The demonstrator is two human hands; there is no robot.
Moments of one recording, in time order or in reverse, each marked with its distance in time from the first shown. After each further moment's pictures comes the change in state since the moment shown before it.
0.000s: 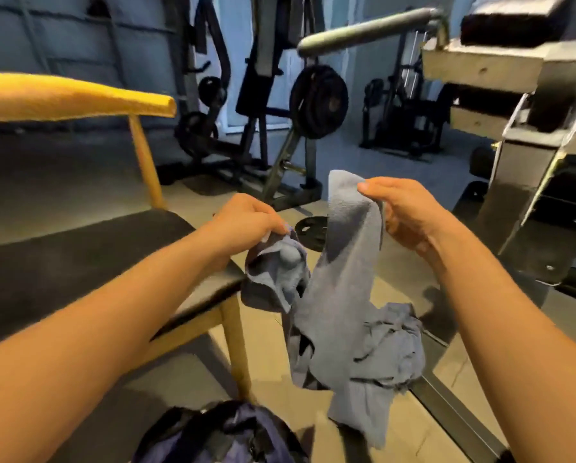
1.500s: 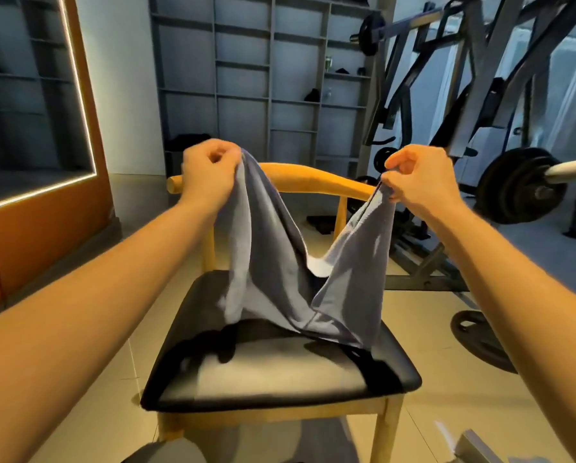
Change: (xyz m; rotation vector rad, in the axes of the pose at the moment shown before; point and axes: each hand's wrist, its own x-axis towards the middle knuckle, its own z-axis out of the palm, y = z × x) left_hand -0.094 -0.014 -0.327 0.105 1.198 0.206; right_hand 0.102 -0.167 0.268 -0.460 -0.016 -0.616
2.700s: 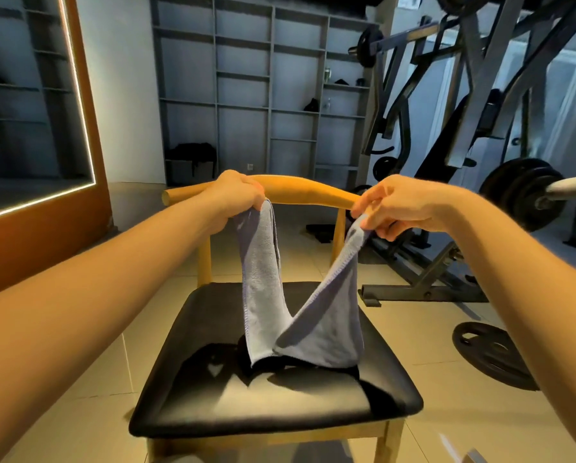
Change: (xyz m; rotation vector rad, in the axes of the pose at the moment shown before) left_hand 0.014 0.012 0.028 0.206 -0.476 -0.329; right_hand 0.018 -0.019 -0.010 0.000 -0.779 0.211
